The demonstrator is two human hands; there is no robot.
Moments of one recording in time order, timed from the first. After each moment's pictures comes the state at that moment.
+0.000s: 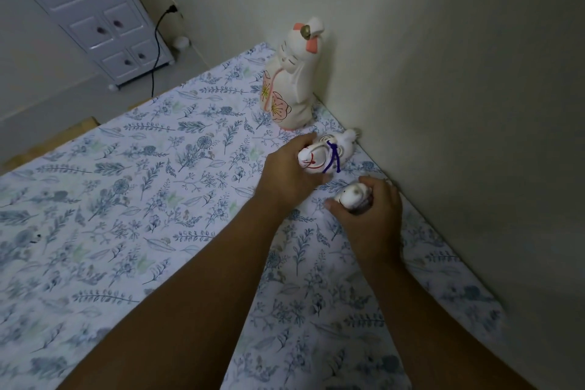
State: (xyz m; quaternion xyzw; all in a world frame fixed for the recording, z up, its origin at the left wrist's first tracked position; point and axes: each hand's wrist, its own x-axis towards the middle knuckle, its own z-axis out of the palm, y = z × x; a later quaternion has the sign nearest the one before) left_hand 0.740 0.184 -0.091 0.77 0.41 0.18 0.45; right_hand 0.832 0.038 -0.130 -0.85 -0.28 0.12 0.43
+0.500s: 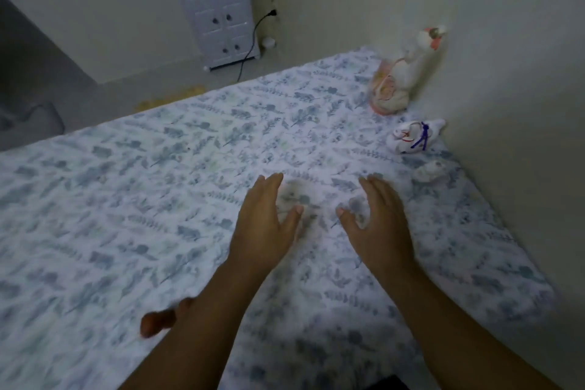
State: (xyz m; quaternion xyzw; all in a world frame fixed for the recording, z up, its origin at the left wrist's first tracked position) left_hand 0.474 0.060 -0.038 0.73 0.57 0.18 0.33; right_hand 0.672 -0.004 -0.073 -0.80 -0.50 0.19 0.28
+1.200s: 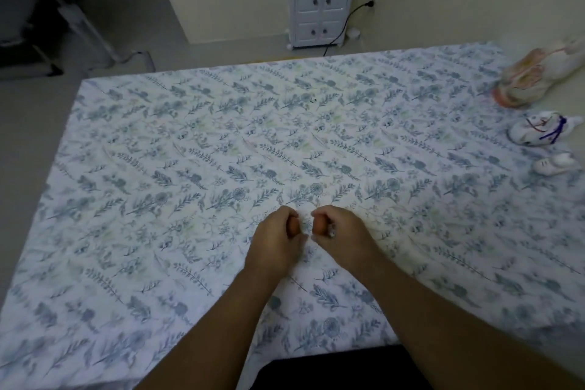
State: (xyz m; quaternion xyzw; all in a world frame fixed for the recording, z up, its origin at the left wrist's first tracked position) left_hand 0.247 -0.039 -0.083 0.61 0.67 0.17 0.39; right_hand 0.417 -0.039 -0.087 -0.64 -0.61 0.40 0.23
